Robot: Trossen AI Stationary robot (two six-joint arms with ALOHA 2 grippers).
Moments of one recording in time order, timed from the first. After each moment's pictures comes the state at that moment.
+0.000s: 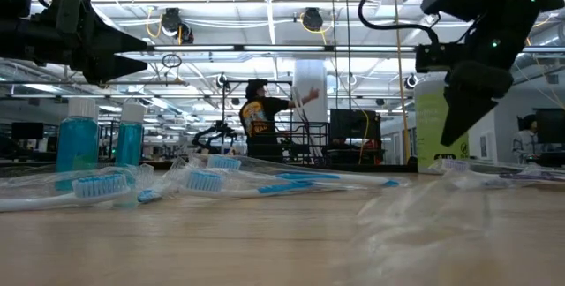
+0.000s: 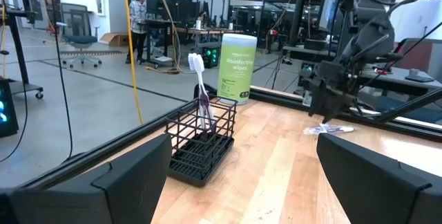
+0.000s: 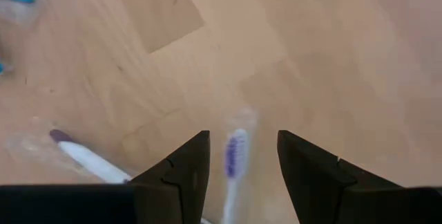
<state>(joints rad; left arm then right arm) 0.17 0.01 0.04 0.00 -0.21 -0.09 0.09 1.16 0.60 -0.60 0.29 0.53</state>
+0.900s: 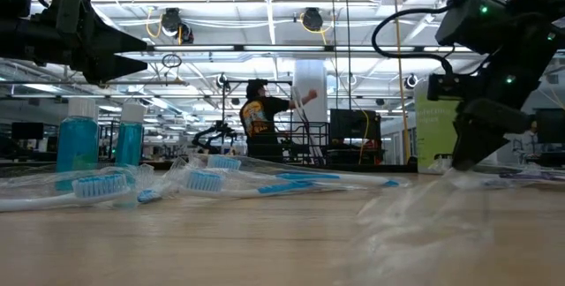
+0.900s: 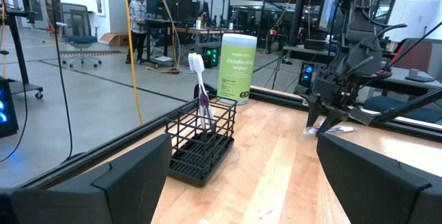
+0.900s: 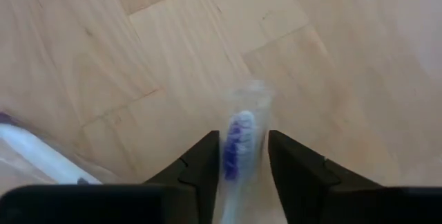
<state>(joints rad) 0.17 0.01 0.04 0.00 -0.21 -0.09 0.08 1.16 0.40 -0.34 0.29 0.49</state>
